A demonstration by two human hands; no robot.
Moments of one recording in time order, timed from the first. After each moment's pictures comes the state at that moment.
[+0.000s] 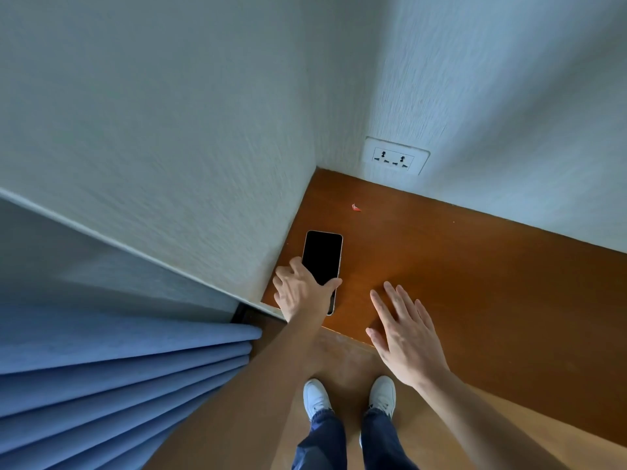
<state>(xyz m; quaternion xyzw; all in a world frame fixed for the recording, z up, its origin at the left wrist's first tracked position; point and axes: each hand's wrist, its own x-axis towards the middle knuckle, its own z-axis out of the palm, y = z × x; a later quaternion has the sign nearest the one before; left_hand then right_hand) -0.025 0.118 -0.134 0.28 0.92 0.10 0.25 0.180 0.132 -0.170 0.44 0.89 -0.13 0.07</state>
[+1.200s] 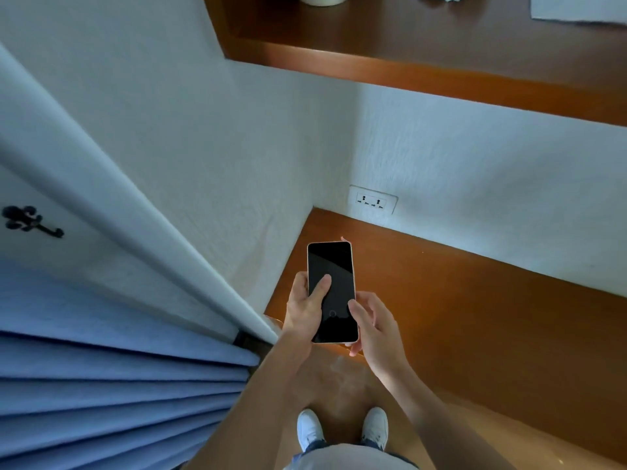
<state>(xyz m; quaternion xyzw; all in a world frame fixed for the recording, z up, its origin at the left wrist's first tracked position) 0.013 0.074 -0.005 0.19 0.73 0.51 0.42 0.145 0.098 -0.013 0.47 0.56 -0.63 -0.25</state>
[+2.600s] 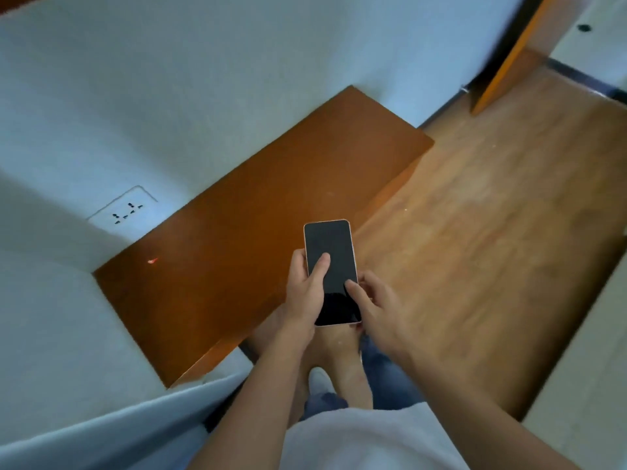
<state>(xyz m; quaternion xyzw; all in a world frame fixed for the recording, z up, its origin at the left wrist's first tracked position) 0.155 0.015 -0.023 0.53 0.50 0.20 0.65 0.238 -0.088 -0.030 0.72 0.25 -0.39 -0.52</state>
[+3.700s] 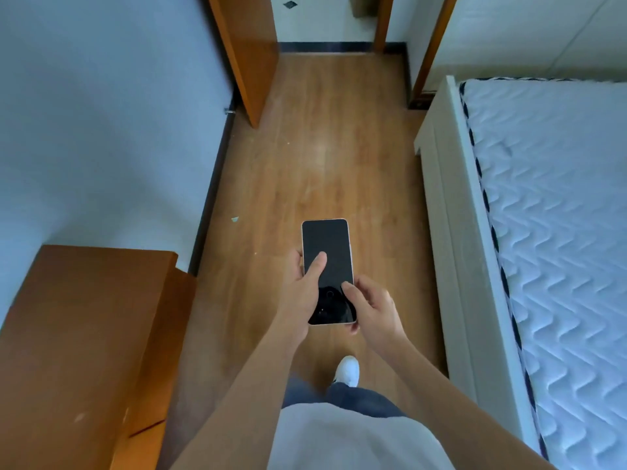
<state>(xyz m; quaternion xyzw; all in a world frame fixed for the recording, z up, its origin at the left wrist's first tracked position) 0.632 -0.158 -0.018 0.62 0.30 -0.07 0.72 0.621 -0.291 -0.030 0.77 -0.09 -0.22 -0.59</state>
